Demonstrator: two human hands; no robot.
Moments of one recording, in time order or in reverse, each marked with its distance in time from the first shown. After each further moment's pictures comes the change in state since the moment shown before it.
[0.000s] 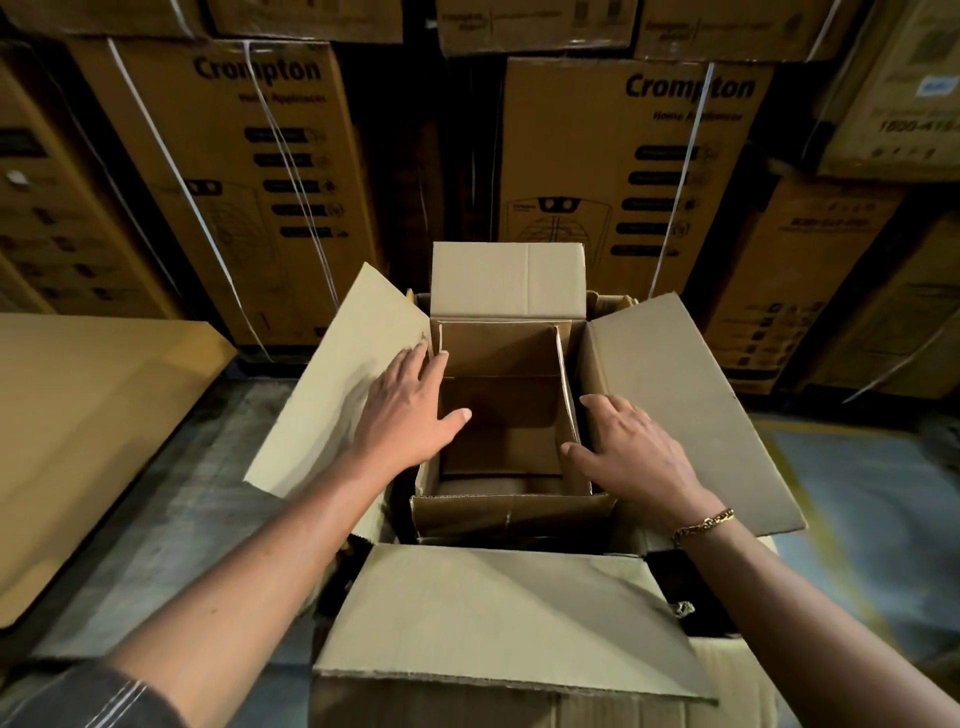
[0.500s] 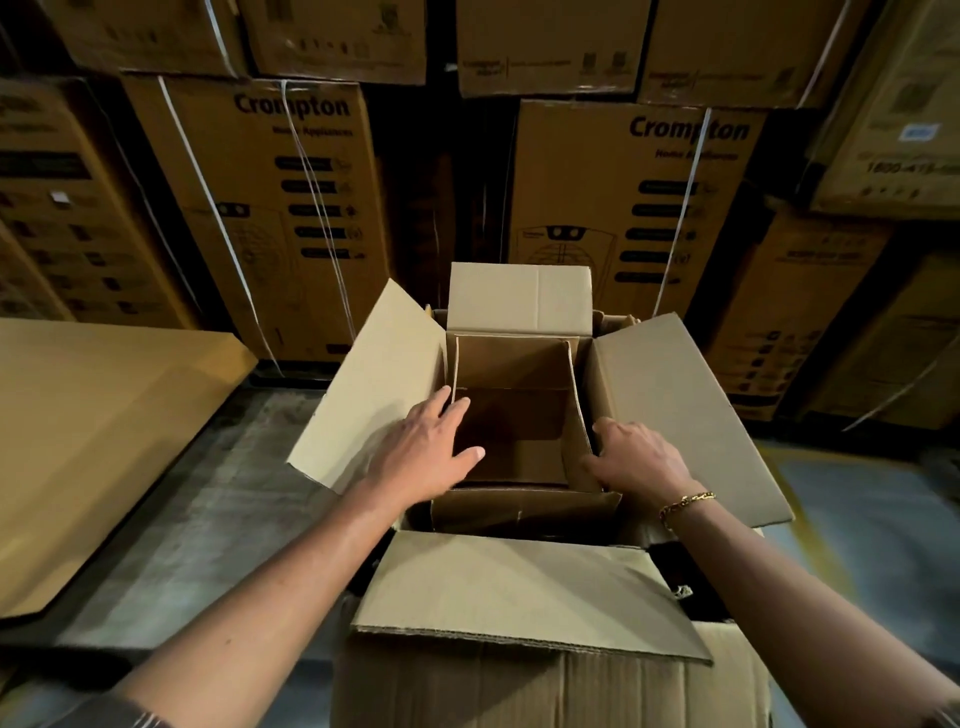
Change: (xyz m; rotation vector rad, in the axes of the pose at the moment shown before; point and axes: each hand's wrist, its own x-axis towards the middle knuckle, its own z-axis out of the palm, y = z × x) left_hand -0.055 0.009 -0.014 -0.038 -0.136 0.025; right_hand 0.002 -0.001 0.005 -0.094 -0.102 0.128
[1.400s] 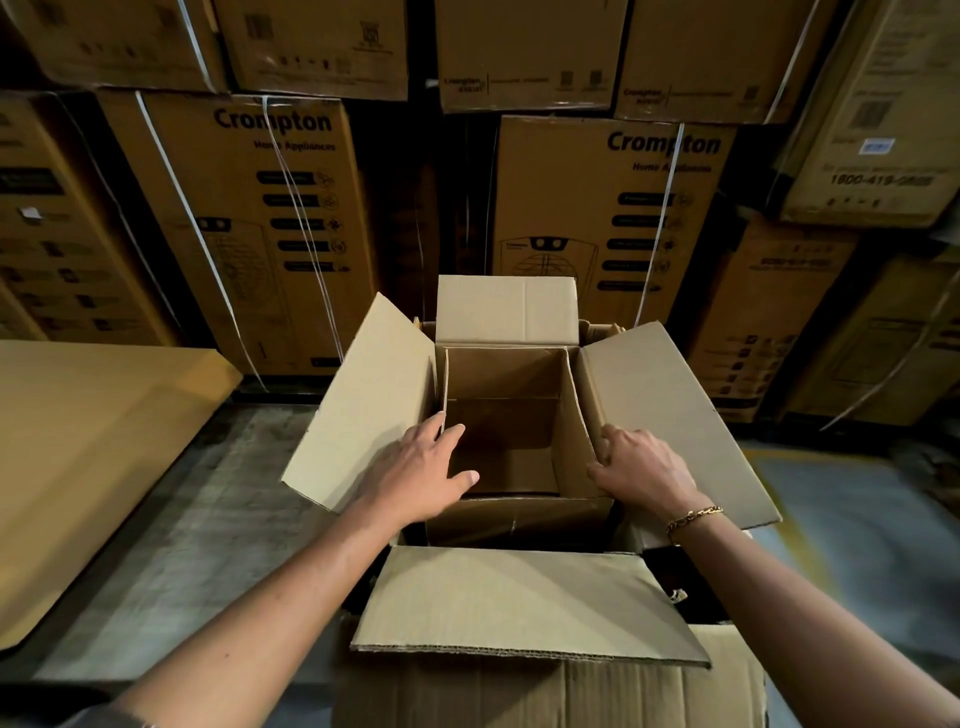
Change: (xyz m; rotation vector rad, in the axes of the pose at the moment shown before) left_hand 0.006 -0.008 0.013 0.058 -0.067 0.029; right_hand -0.002 0.016 0.006 0.006 0.112 0.006
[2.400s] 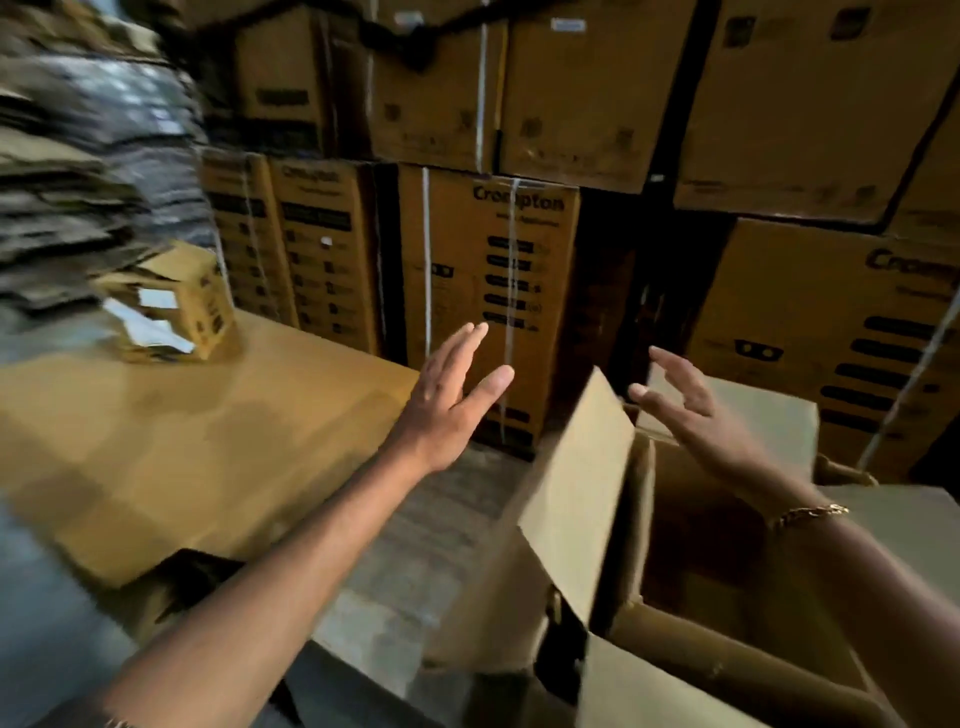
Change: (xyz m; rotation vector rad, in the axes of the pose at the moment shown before) left_hand -0.105 -0.154 -0.146 -0.669 0.690 -0.132; right_hand 0.027 -0.230 -0.094 0.703 -0.085 -0.521
